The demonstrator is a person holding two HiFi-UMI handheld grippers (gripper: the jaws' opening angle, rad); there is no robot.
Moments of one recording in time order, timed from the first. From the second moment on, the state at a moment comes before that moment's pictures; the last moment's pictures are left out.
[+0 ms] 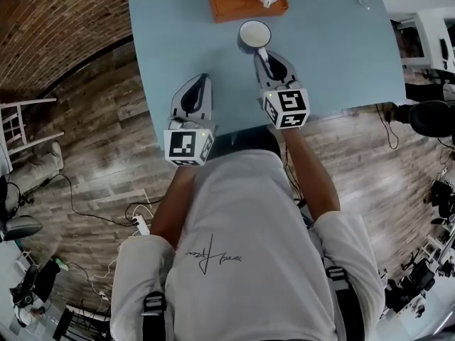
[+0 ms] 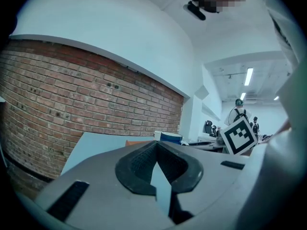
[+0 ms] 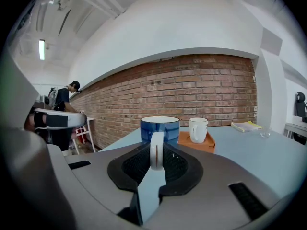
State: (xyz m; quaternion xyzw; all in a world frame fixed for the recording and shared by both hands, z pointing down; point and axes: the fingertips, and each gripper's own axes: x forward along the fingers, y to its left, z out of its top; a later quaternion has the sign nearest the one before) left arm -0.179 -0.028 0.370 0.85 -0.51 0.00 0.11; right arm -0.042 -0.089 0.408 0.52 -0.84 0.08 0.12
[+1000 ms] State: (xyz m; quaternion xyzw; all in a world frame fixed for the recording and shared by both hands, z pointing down) left arm -0.161 -0.061 0.364 0.85 -0.52 -0.02 0.12; right arm -0.049 -0.156 0.396 0.51 -0.85 0.07 0.11
